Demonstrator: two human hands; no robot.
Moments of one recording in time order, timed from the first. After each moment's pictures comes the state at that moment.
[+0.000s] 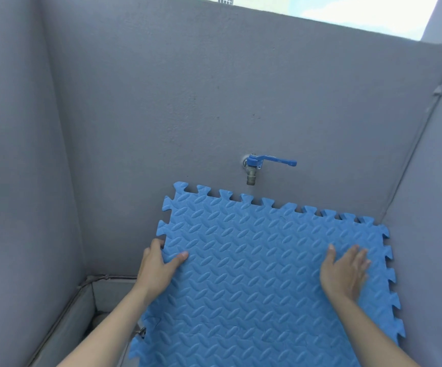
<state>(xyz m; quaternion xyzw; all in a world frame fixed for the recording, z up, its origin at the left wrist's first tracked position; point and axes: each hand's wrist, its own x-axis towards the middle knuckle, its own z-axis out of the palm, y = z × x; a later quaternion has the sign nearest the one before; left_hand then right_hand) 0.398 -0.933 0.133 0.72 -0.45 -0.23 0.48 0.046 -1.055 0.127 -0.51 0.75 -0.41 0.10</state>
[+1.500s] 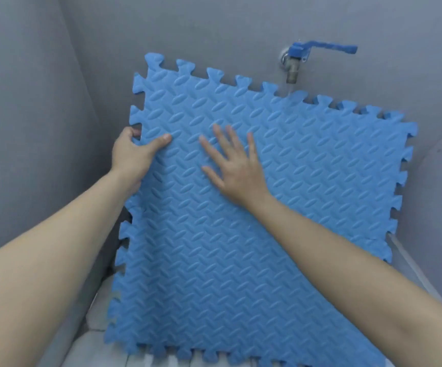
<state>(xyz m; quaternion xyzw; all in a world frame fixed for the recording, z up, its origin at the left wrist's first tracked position) 0.453 -0.899 0.167 0.65 -0.33 -0.22 0.65 0.264 -1.003 0.118 -0.88 0.27 -0.34 -0.22</state>
